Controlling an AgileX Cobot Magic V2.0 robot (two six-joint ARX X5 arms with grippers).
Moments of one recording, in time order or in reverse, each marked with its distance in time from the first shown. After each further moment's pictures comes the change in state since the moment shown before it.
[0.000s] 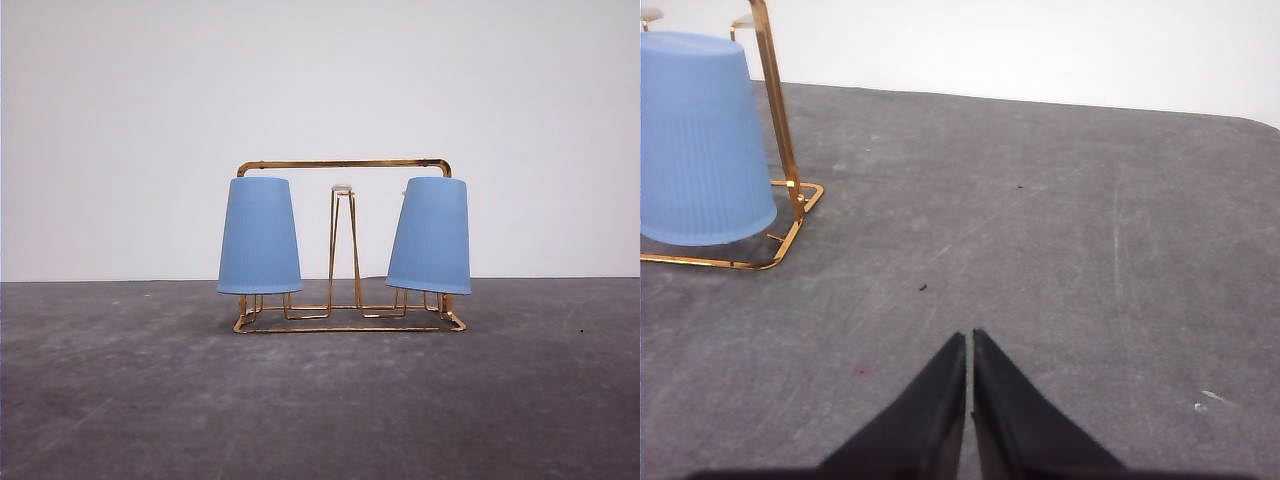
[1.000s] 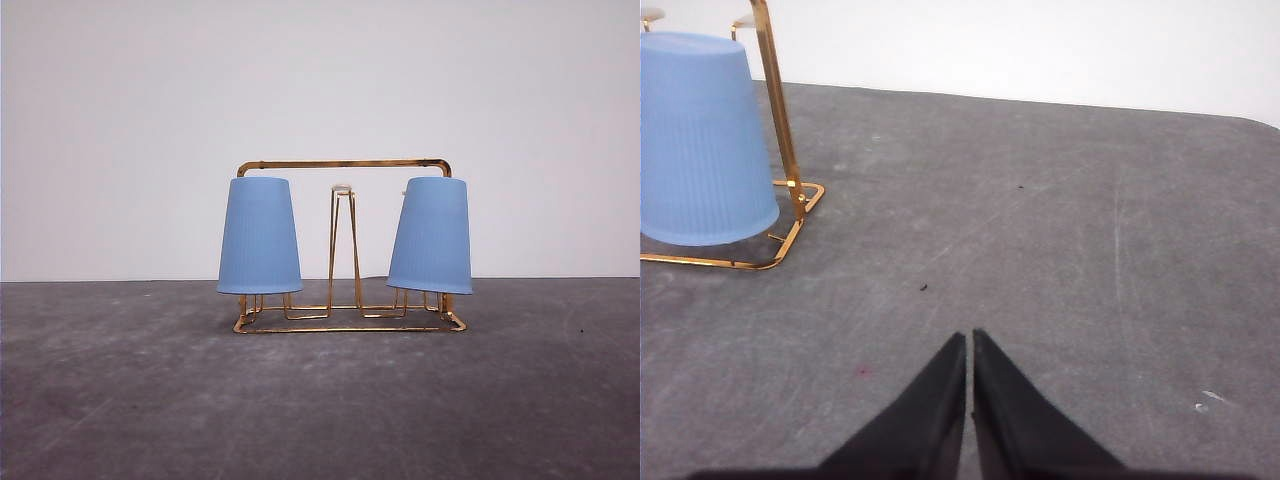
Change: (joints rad) left_arx 0.000 0.000 0.000 0.000 0.000 0.000; right_arx 0.000 0.000 0.000 0.000 0.000 0.000
